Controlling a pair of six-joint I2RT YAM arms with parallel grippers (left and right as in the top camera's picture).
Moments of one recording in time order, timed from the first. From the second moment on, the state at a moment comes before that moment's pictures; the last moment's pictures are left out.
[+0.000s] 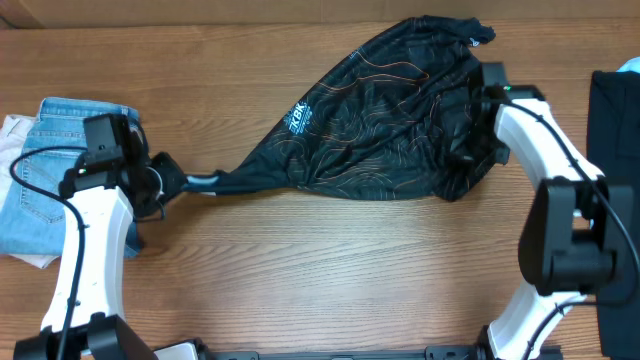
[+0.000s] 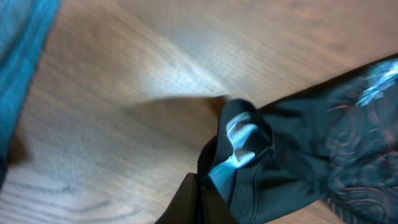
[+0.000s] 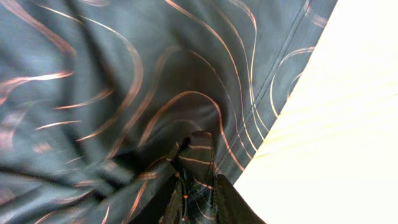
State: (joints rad) left arm 0.24 1.46 1.08 -0.82 0.18 -0.43; right arm 0.01 1.96 1.48 -0.97 0.14 0.30
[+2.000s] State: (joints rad) left arm 0.24 1.39 1.17 -0.89 0.16 -0.39; right arm -0.08 1.90 1.17 -0.56 -0.12 0.53
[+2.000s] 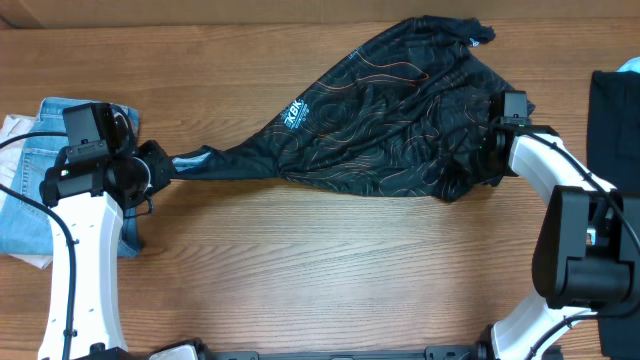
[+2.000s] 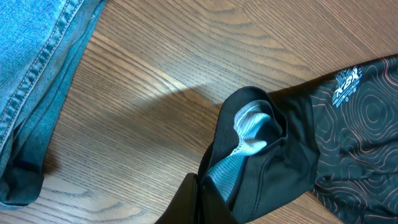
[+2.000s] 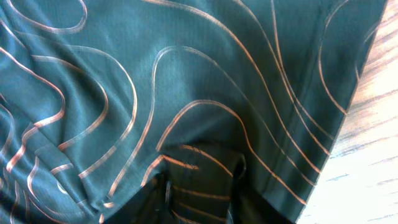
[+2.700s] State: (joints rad) left arm 0.26 1.39 1.28 -0.72 0.16 -0.35; right arm -0.15 1.88 1.57 -0.97 -0.06 0.33
